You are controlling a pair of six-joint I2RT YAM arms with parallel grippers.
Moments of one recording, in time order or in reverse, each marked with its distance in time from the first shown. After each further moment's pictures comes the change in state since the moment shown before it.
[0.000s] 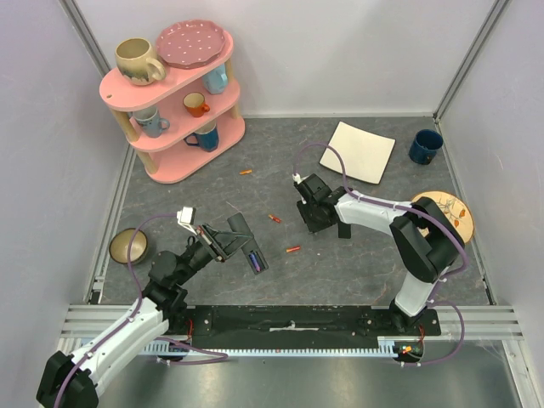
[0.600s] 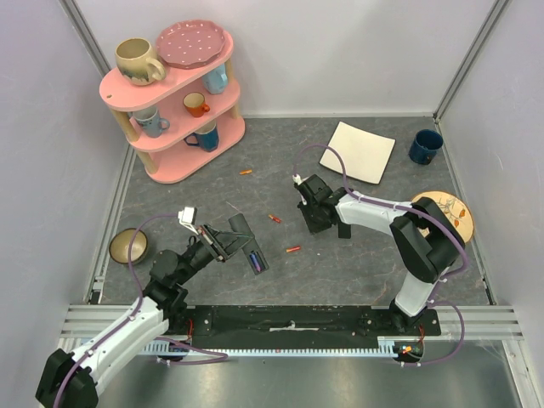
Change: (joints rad) left arm 0.000 0.016 0.000 0.000 0.003 0.000; right arm -0.001 0.000 -0.012 0.006 -0.032 -0.013
